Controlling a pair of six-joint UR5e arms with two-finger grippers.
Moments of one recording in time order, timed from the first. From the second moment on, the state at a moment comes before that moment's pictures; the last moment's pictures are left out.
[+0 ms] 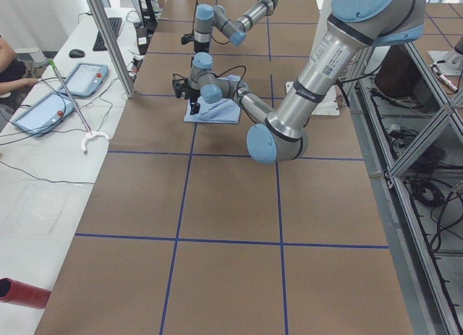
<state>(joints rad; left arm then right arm) -0.75 -2.21 -1.46 -2.02 -1.84 -1.54 0.69 -0.74 1.36 -1.27 1.94 1.46</state>
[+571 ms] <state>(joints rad) -0.76 -2.15 -1.54 -2.01 -1.85 -1.52 0.46 -0.74 1.50 -1.53 1.68 1.16</state>
